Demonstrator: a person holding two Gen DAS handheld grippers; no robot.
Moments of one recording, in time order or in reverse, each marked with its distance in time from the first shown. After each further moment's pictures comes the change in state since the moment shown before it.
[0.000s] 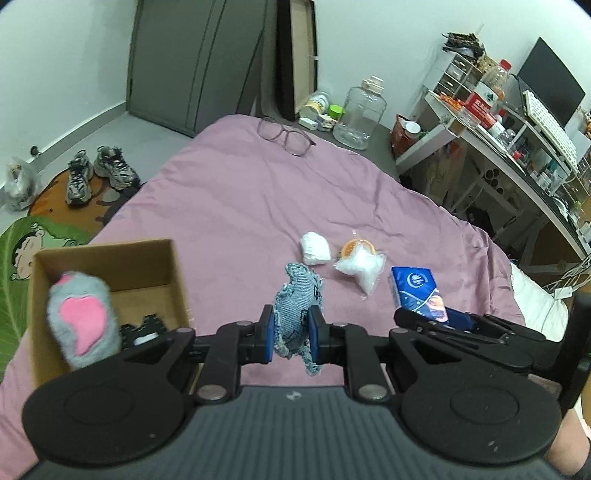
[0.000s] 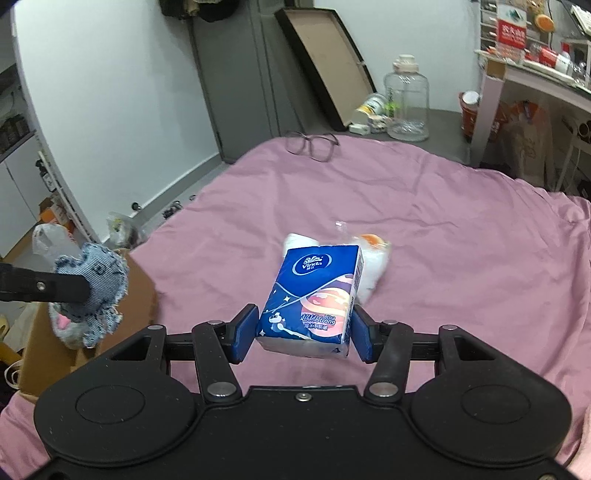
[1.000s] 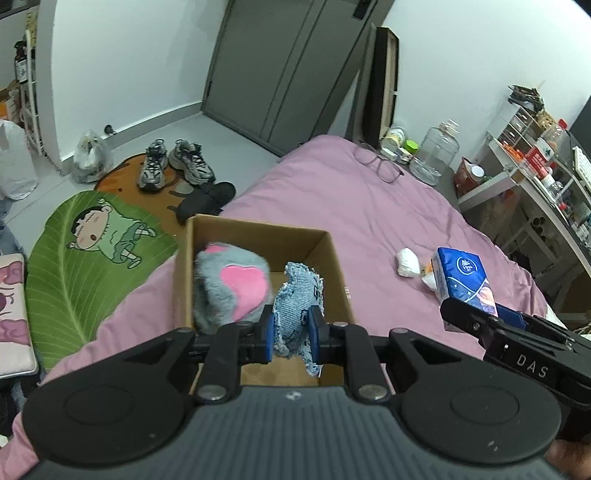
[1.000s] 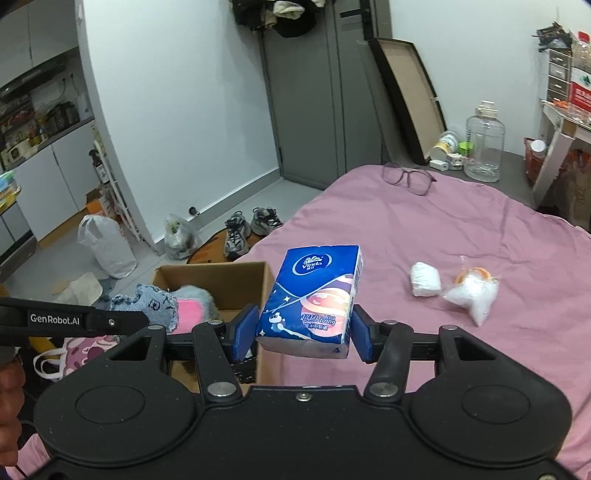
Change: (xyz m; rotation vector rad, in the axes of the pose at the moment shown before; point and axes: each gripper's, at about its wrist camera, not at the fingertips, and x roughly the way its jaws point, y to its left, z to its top) left arm -0.059 0.110 -0.033 -0.154 -0.082 0.121; right arm -0.024 0.130 0.001 -0.103 -0.062 0.105
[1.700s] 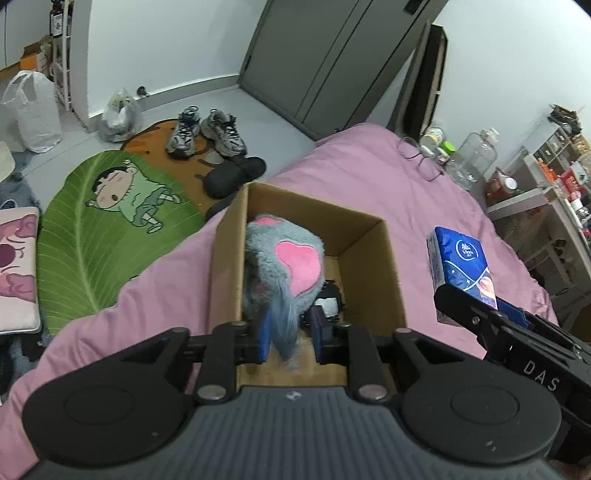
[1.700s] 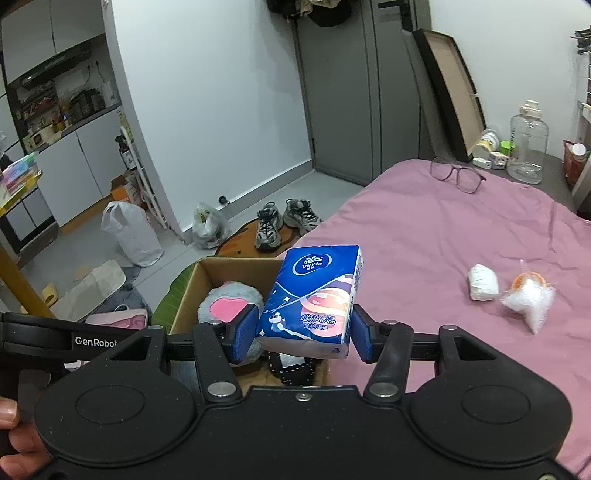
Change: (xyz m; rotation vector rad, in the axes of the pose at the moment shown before) left arm 0.019 0.039 -0.005 -0.127 0.066 0.052; right arm 0.029 0.046 0.001 -0.034 0.025 0.082
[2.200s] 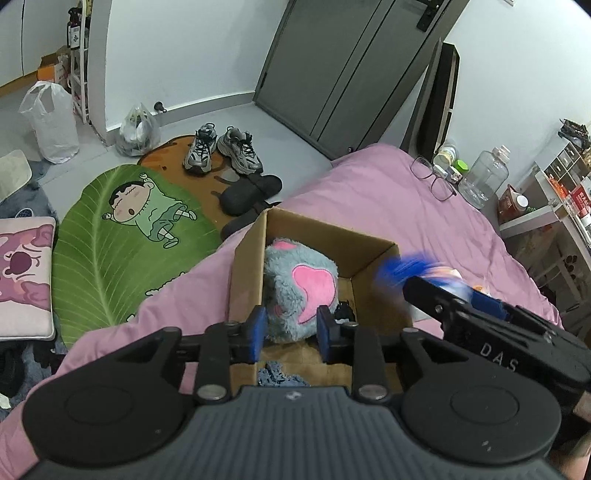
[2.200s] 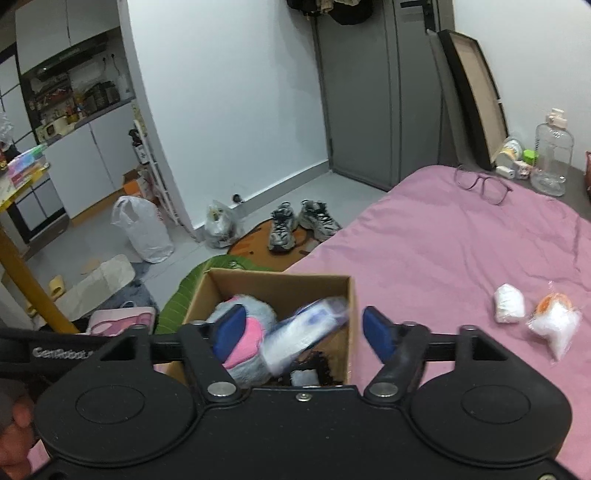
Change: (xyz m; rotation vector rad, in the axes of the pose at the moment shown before) left arm -0.013 0.001 0.007 -0.014 -0.061 0.041; right arm 0.022 0.004 0.015 -0.038 -0.003 0.029
